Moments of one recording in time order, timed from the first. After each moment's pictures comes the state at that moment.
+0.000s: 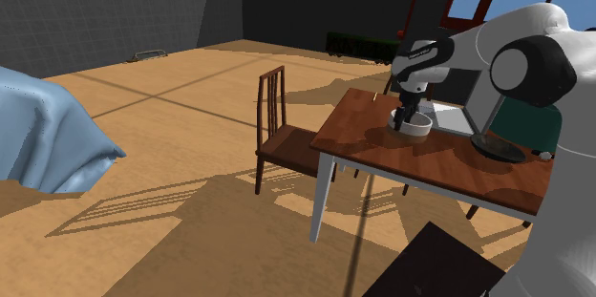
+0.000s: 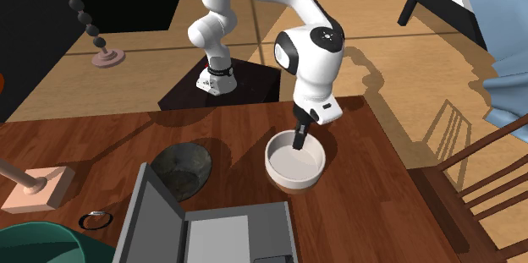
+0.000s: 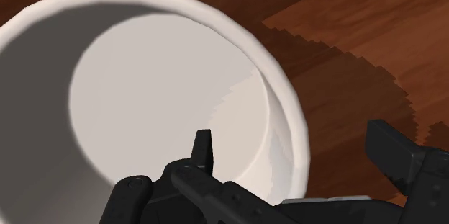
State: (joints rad) arm -0.22 0.31 -0.45 -1.77 0.12 2.02 -0.78
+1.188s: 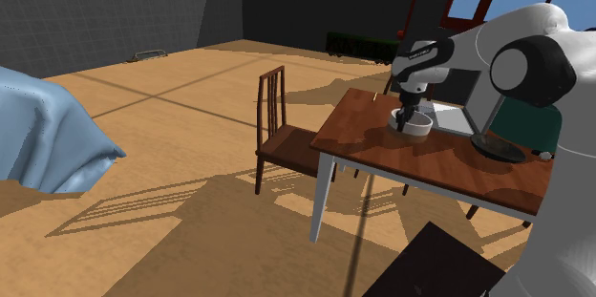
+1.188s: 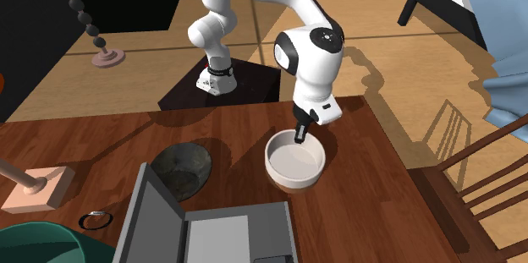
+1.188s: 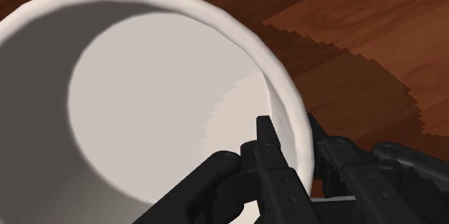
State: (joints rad) arm -0.22 0.31 -0.45 -1.77 0.12 2.02 -0.78
